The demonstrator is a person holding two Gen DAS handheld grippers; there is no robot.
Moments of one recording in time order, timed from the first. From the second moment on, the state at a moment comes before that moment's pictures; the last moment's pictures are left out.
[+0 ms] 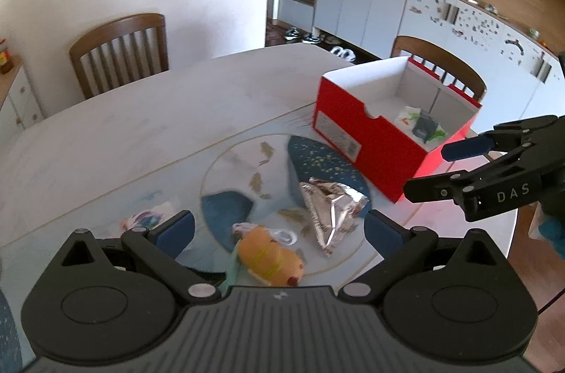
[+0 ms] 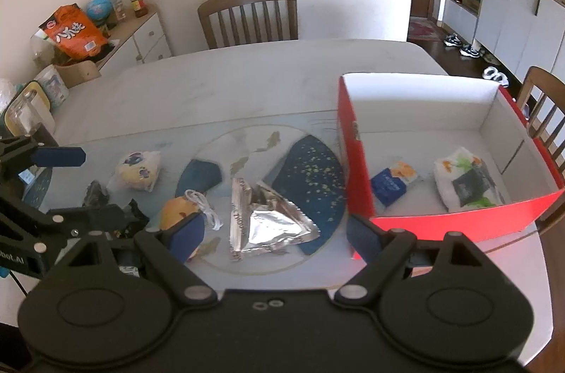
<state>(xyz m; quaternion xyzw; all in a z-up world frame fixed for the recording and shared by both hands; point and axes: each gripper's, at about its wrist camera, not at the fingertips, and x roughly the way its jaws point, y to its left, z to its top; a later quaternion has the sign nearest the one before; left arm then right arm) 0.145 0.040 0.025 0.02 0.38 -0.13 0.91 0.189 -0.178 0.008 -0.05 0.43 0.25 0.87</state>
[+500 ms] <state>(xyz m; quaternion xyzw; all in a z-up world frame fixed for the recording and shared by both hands) 0.127 0.087 0.004 -0.01 0.39 -0.09 0.92 0.172 -0.135 -0.008 -0.08 0.42 0.29 0.86</state>
